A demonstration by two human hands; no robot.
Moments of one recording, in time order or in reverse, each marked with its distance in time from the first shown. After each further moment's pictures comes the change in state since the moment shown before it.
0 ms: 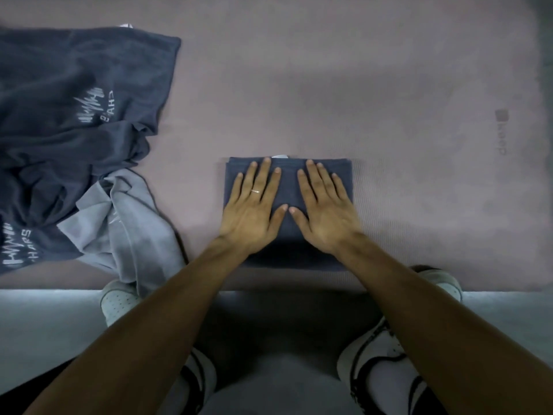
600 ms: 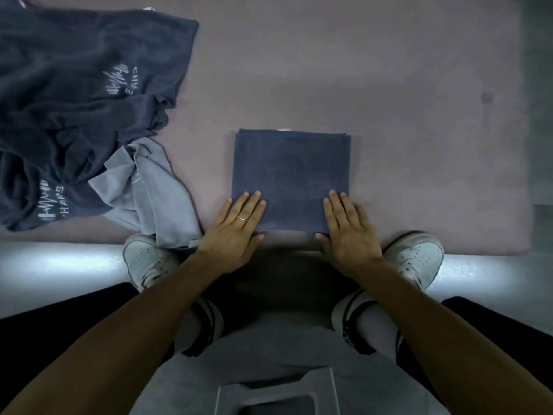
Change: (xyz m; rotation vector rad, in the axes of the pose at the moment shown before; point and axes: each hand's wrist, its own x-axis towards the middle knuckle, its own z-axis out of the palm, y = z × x) left_hand -0.118 -0.010 -0.002 0.153 -0.155 0.128; right_hand -0.114 -0.003 0.007 -0.074 -0.218 0.092
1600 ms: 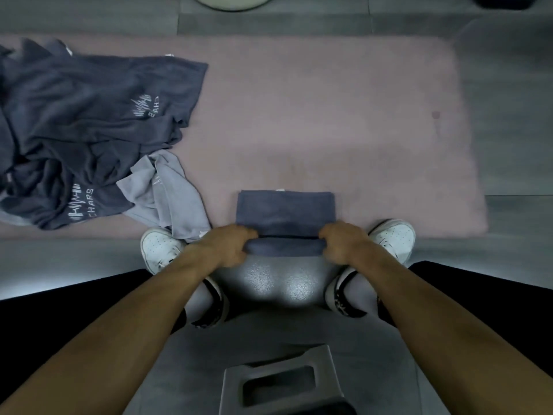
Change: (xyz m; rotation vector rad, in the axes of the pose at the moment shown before) left_hand -0.041 0.017 -0.074 -0.354 -0.394 -0.043; right_hand -0.064 -0.024 -0.057 0.155 -0.228 0.062
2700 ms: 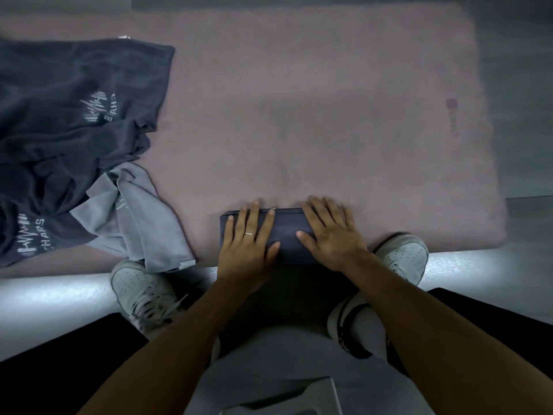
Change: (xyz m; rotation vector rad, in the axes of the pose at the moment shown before) left_hand 0.083 0.016 0.048 0.206 0.455 -0.073; right_hand 0.095 0.029 0.034 0.038 0.213 -0.100
